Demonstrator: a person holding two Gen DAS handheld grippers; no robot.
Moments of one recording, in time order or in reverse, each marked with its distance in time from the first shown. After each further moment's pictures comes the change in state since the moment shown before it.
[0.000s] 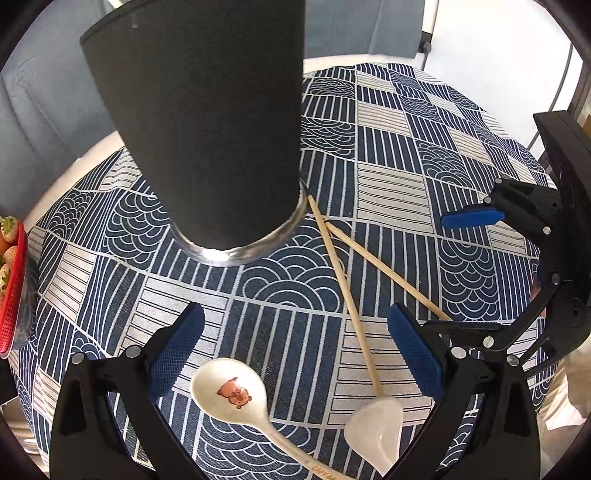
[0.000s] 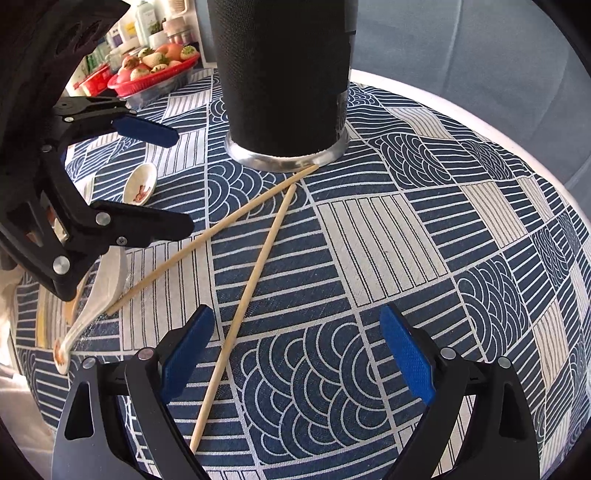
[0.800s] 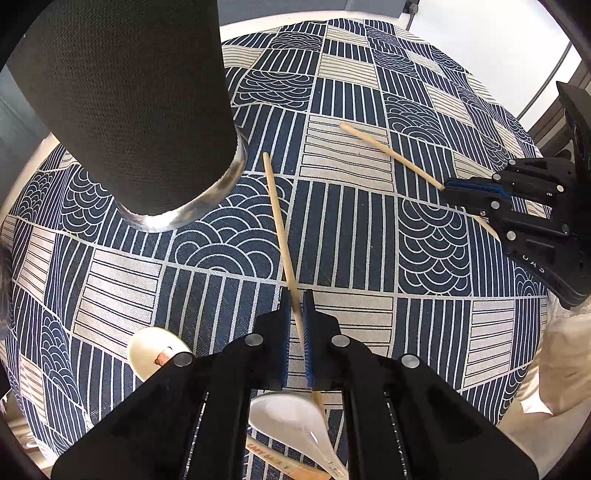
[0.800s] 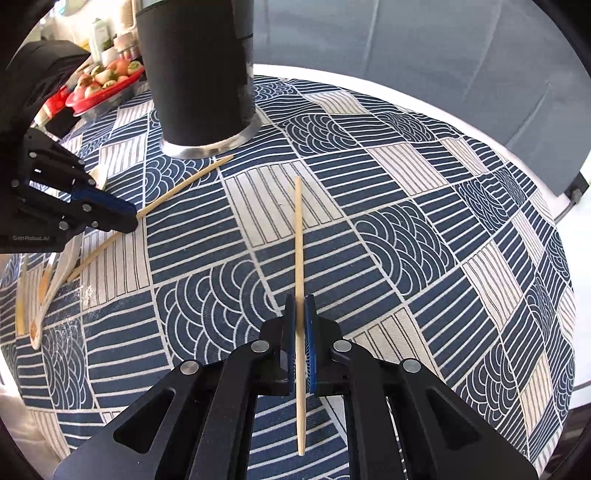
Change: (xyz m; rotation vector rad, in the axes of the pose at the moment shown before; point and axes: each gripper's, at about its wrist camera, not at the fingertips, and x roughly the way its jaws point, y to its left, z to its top) left arm 0.012 -0.029 0.001 0.005 0.175 -0.067; right arm -0.035 -0.044 -0.036 0.144 -0.022 -0.164
